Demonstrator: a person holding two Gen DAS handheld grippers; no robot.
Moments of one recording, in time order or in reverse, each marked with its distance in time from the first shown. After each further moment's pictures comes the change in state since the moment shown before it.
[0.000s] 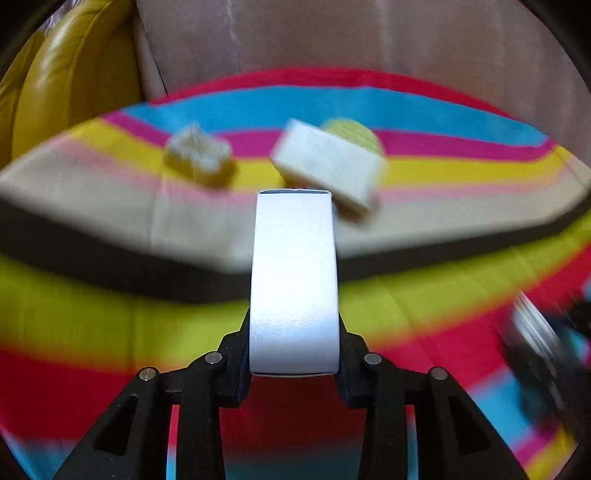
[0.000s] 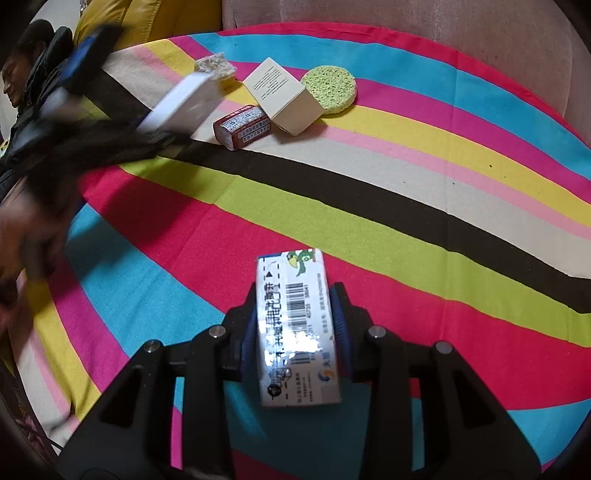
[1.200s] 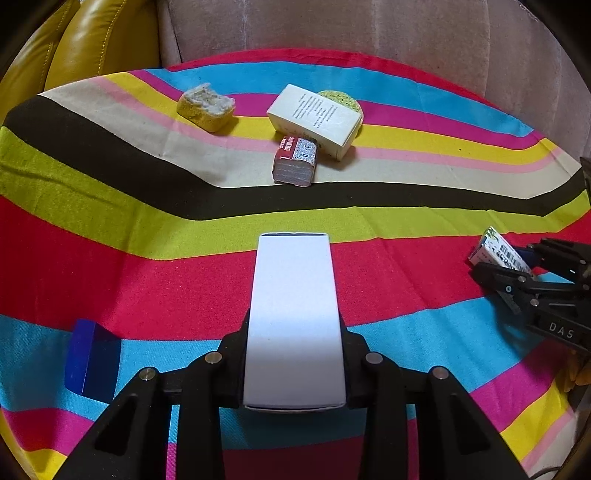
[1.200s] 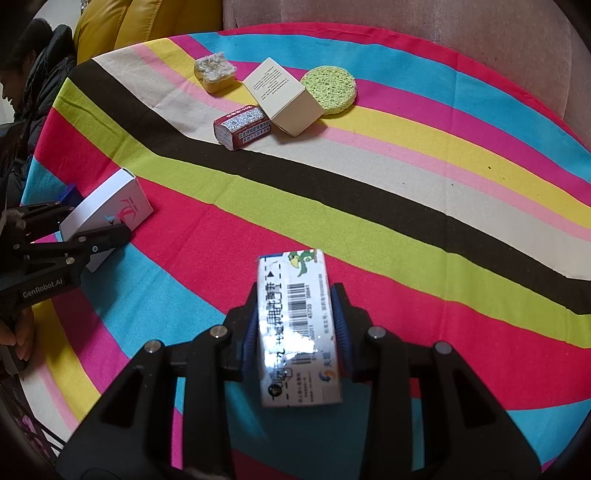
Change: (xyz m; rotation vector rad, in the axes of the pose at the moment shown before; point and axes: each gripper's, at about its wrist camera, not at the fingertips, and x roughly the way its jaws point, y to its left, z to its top) left arm -0.011 -0.006 -0.043 -0.070 0.013 -0.003; right arm -0.001 -0.003 0.000 -0.012 0.001 -0.012
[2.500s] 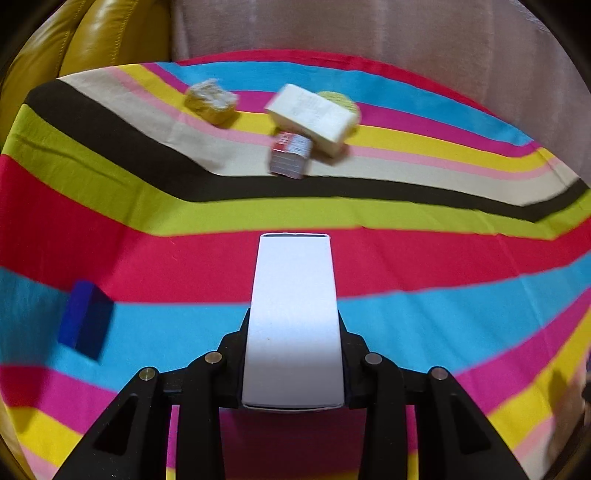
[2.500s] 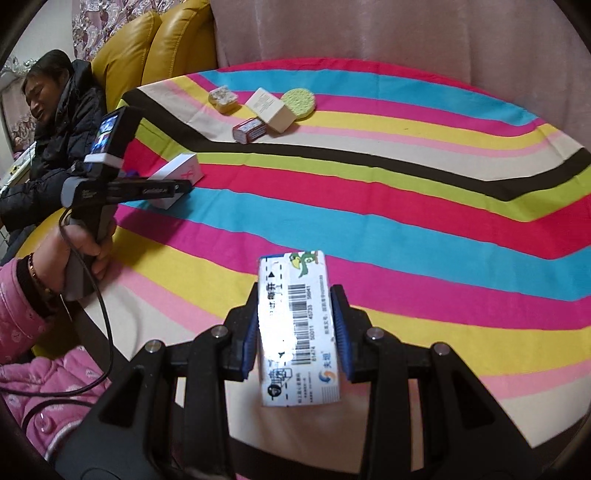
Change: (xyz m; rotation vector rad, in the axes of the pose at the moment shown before) left arm -0.016 -0.010 -0.019 -0.040 0.003 -0.042; right arm -0.159 0.022 -0.119 0.147 -0.094 -0.052
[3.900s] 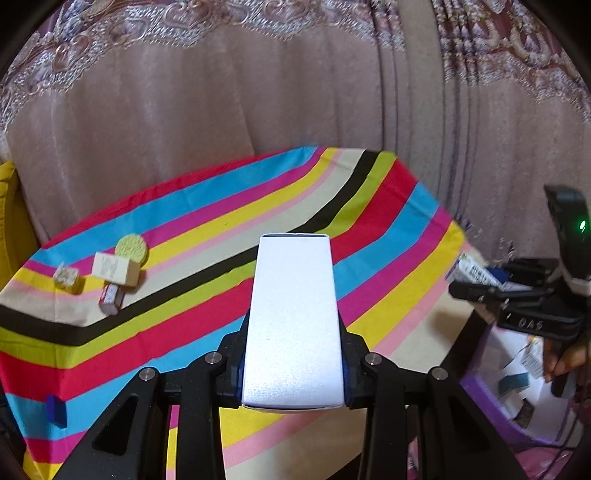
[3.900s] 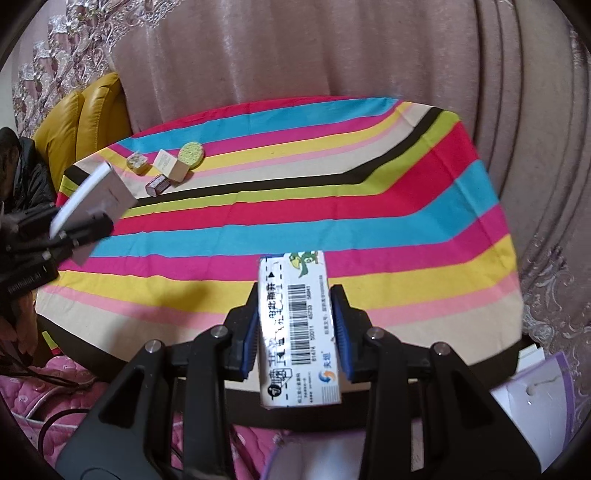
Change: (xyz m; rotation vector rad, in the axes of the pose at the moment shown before) left arm -0.171 -0.202 -0.031 0.479 -0.264 -0.328; right arm -0.111 -0.098 -0.055 0.254 -0.129 -0.229
